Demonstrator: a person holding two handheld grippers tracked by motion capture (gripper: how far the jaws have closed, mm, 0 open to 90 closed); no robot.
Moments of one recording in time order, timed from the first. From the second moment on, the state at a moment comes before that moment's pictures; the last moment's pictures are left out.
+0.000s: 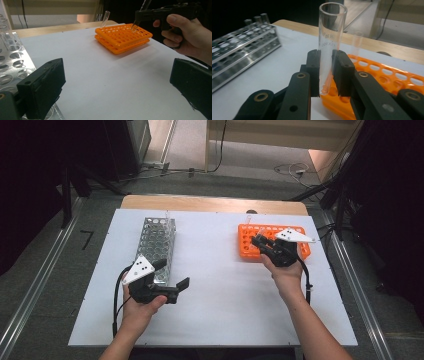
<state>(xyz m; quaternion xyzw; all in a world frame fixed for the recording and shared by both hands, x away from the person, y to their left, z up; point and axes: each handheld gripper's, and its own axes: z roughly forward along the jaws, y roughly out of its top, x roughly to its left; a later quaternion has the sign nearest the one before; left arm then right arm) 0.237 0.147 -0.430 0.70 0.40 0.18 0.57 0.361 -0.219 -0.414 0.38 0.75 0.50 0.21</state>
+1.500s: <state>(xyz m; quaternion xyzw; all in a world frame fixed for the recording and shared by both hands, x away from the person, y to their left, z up) 0.225 0.097 -0.422 0.73 0.34 0.15 0.57 0.258 -0.125 -0.446 0.22 0.84 0.48 0.13</state>
